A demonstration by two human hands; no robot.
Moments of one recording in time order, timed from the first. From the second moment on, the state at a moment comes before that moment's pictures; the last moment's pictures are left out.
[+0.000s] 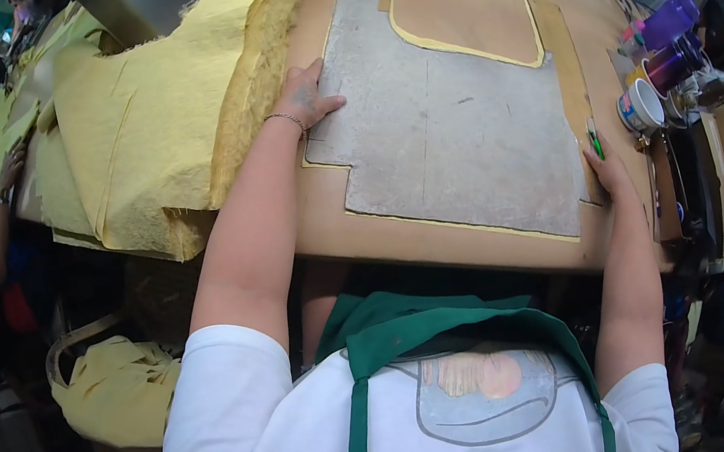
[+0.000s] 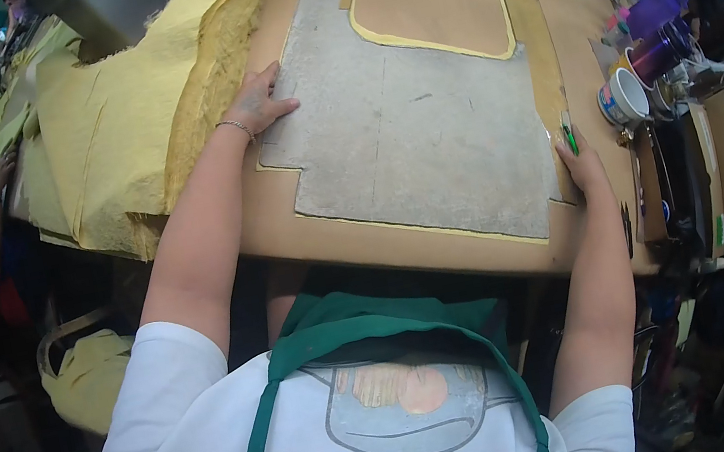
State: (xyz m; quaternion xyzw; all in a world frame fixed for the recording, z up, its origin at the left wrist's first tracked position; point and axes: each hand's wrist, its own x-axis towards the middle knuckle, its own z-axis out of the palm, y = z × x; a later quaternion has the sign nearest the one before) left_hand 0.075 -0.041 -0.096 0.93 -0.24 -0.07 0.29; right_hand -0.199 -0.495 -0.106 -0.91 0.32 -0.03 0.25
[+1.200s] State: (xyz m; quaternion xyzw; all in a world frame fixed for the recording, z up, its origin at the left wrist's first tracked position) left_hand 0.078 -0.042 -0.092 0.92 -0.23 -0.11 0.29; right_hand -0.196 -0.479 -0.090 -0.91 0.35 0.00 0.23
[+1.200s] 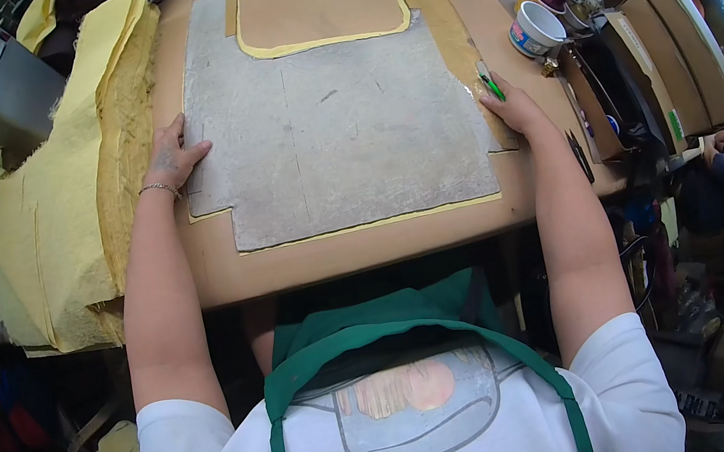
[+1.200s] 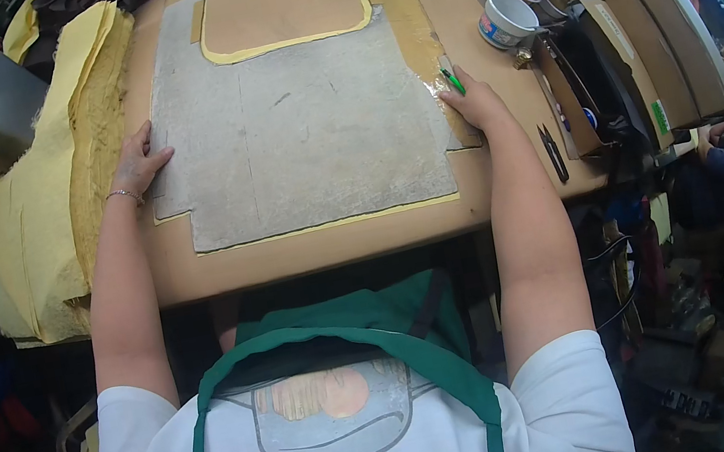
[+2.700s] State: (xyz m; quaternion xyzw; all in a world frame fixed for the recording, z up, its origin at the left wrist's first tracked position) left_hand -0.018 -0.074 -0.081 0.90 -0.42 -0.13 0.09; right_hand -0.152 -0.142 -0.106 -0.73 0.09 -0.14 0.67
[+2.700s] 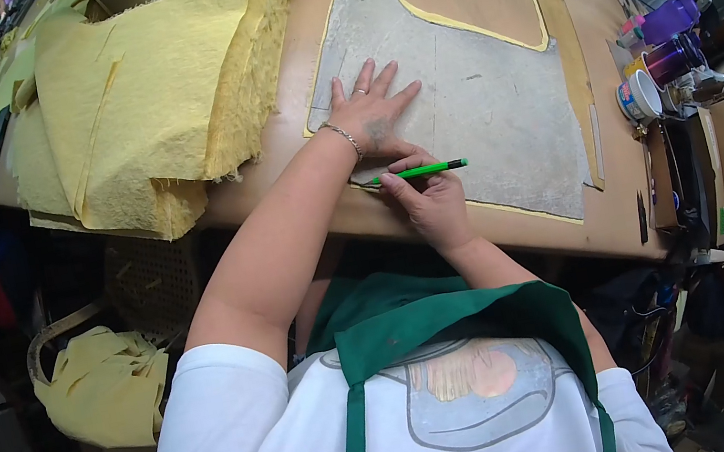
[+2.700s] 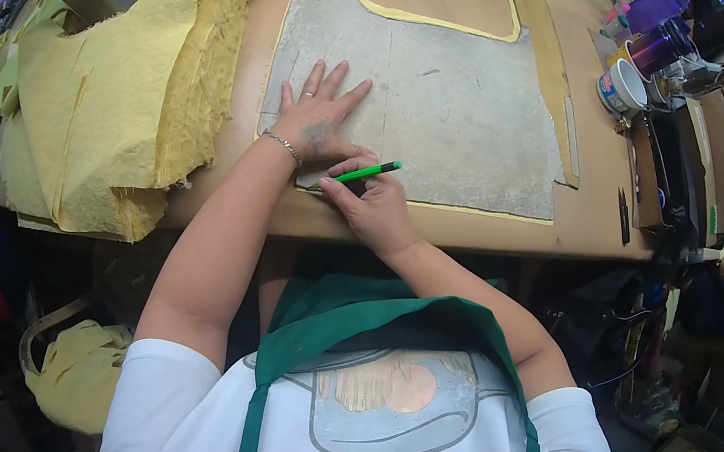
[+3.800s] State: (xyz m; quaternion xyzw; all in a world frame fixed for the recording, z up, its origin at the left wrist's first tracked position) left_hand -0.026 -0.081 -0.074 0.91 -0.39 -0.13 0.06; right_hand -0.288 -0.345 -0.074 -0.61 0.29 -0.28 0.68
